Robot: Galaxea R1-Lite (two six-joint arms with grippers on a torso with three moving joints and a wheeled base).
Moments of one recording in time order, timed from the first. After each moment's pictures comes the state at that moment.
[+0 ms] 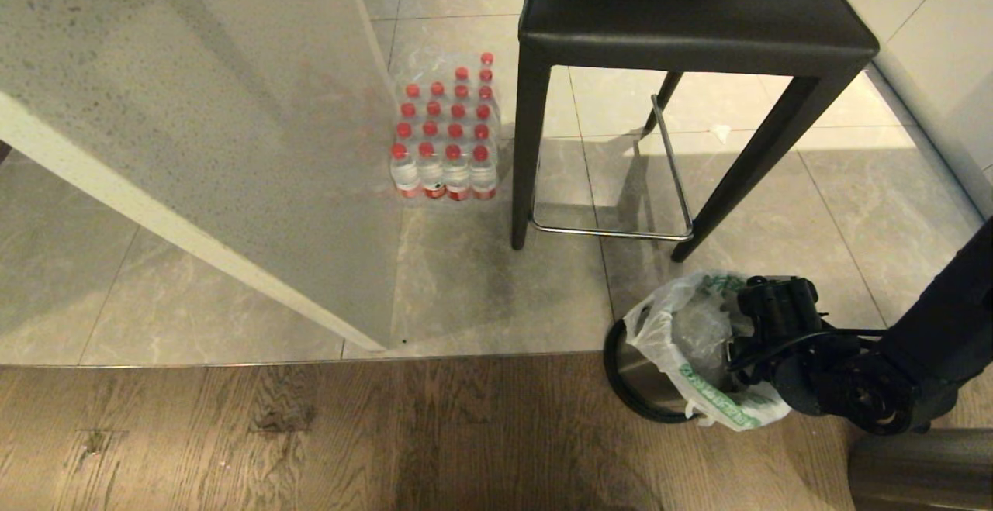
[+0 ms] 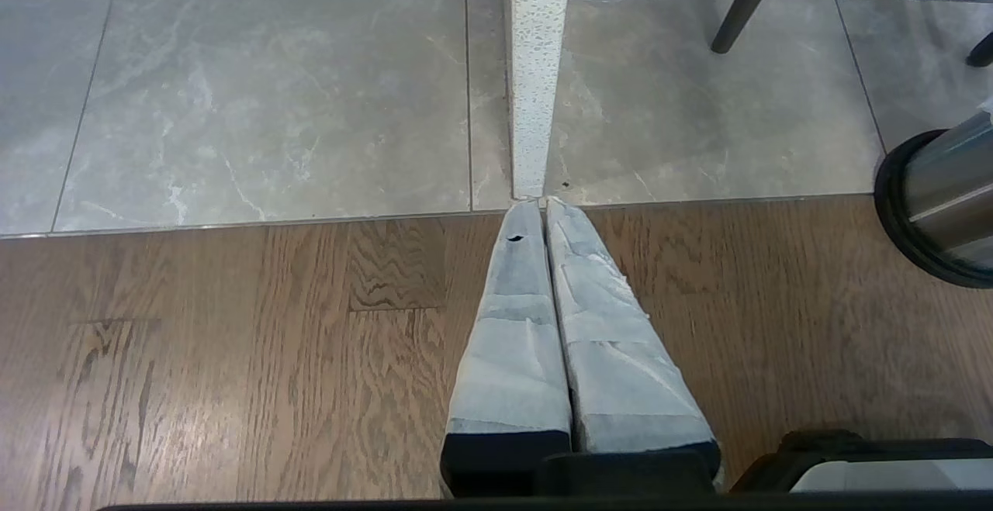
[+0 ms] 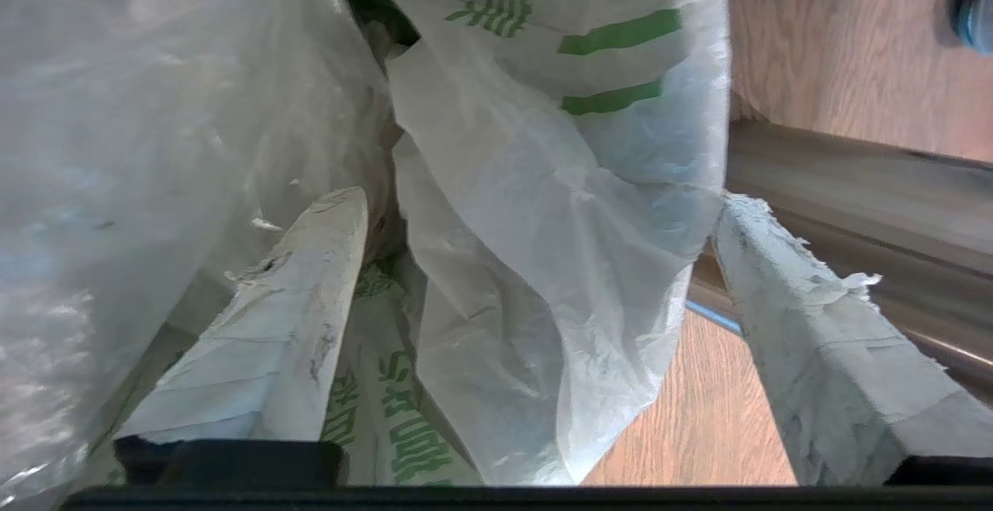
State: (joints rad) left arm 0.00 0.00 0.00 0.00 0.00 0.00; right arm 0.22 2.05 -0.64 -0.66 -0.68 0.19
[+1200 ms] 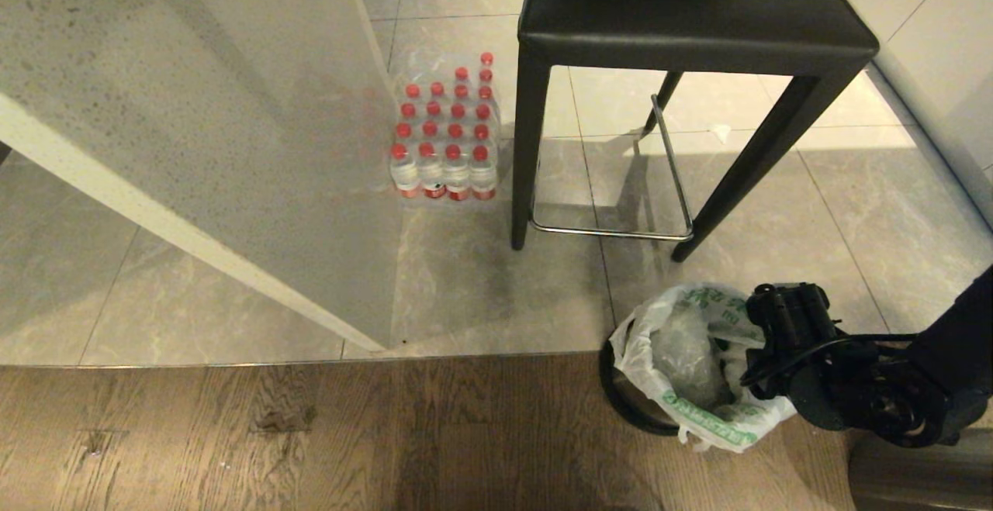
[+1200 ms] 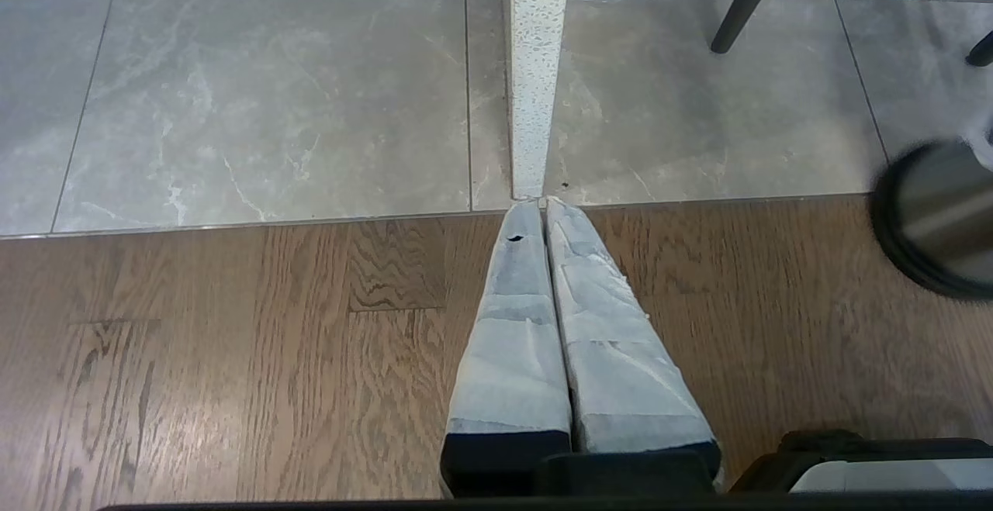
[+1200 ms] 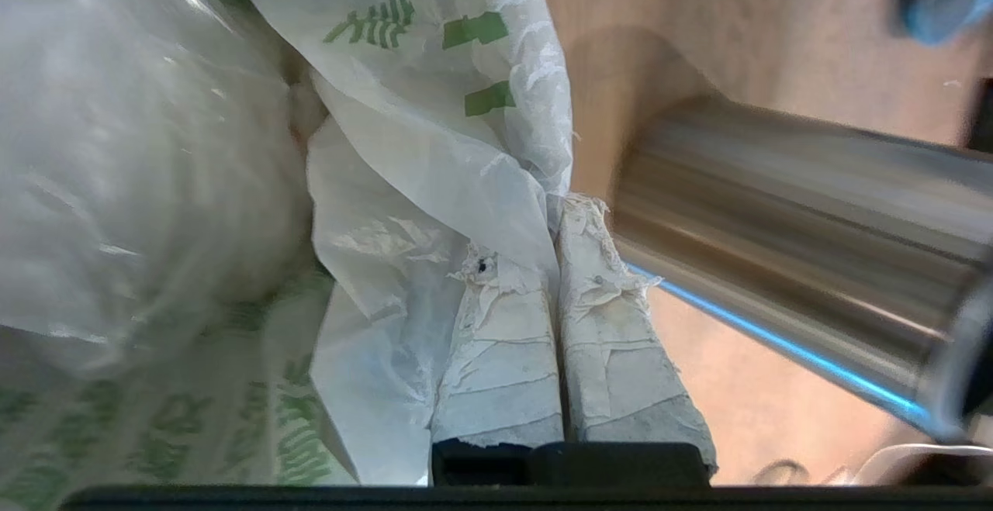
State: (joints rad) left arm 0.00 0.00 0.00 0.00 0.00 0.00; right arm 0.25 1.95 -0.59 -0.57 -0.72 0.17
